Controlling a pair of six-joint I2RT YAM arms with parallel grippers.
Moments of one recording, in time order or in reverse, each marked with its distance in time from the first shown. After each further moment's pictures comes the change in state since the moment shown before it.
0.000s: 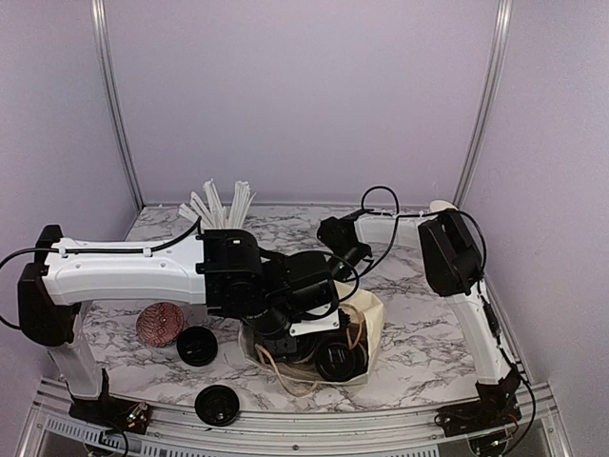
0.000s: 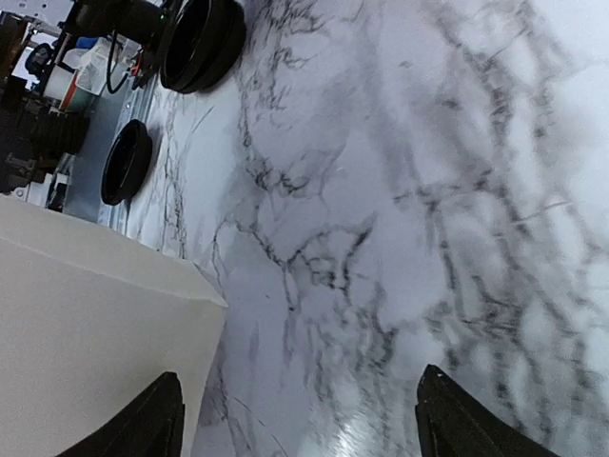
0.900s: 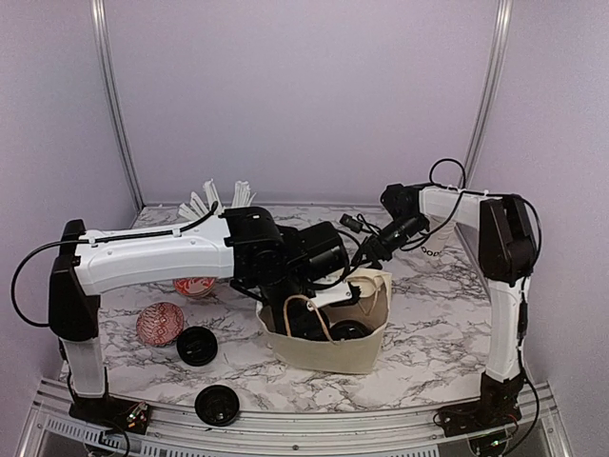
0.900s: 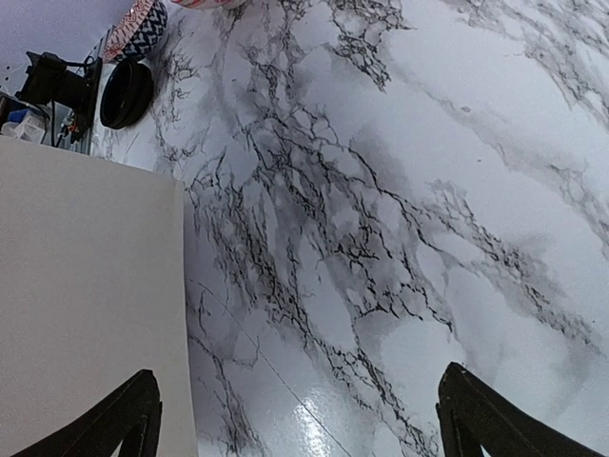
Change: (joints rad) left arm 0.102 0.127 0.168 -0.012 0.161 -0.071; right arm -0.292 -0.292 -0.191 0.056 0.147 0.018
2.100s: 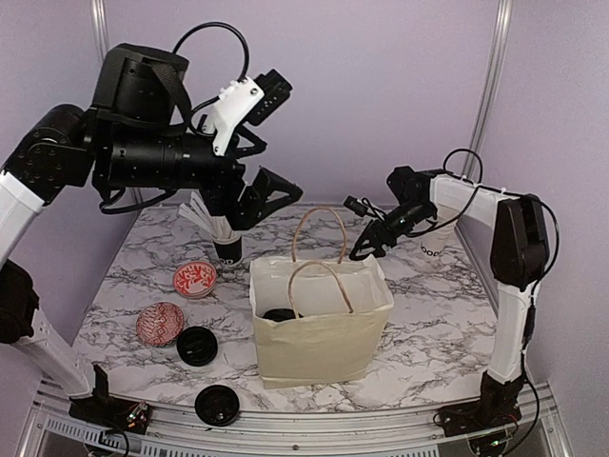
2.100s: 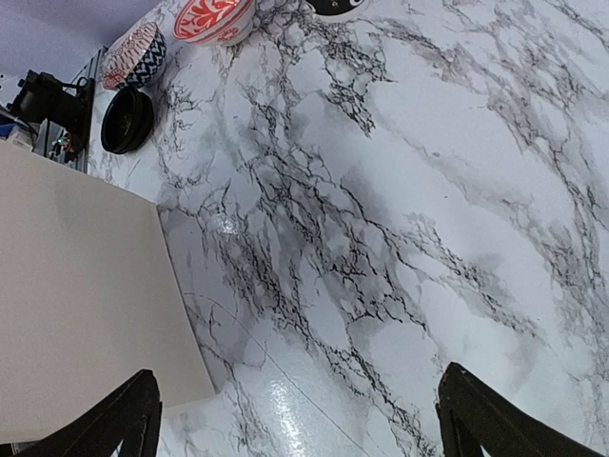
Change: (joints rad) left arm -0.008 -0.391 0.280 0.157 -0.143 -0.034; right arm -0.005 -0.097 0.026 0.002 0.037 0.054
